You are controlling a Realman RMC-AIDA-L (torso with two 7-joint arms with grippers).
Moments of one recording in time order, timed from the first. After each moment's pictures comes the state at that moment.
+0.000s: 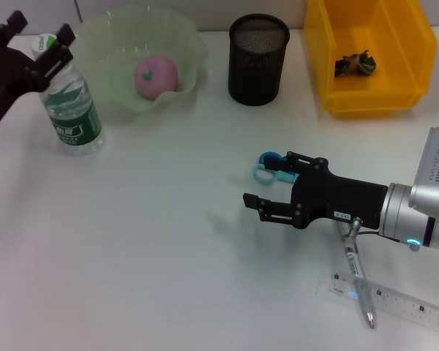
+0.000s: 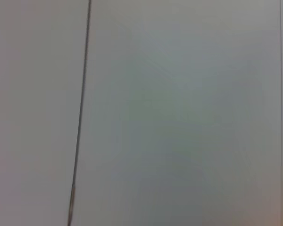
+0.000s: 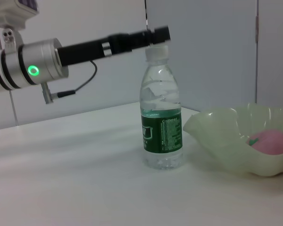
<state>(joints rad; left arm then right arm) -0.46 -2.07 0.71 0.25 1.09 1.32 -0.66 0.59 2.09 -0.81 -0.13 -1.71 -1.26 0.75</state>
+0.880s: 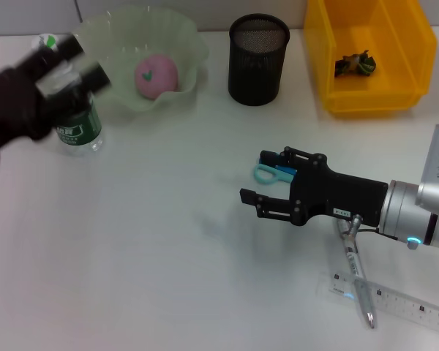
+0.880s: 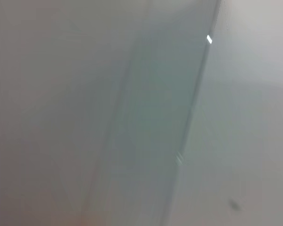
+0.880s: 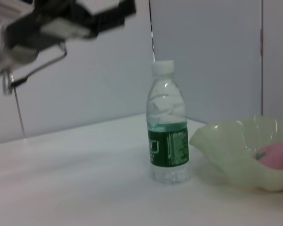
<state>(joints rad) -0.39 -1.99 0.73 0.43 1.42 1.75 -1.18 0.59 2.09 -0.81 -0.13 -1.69 -1.30 0.75</state>
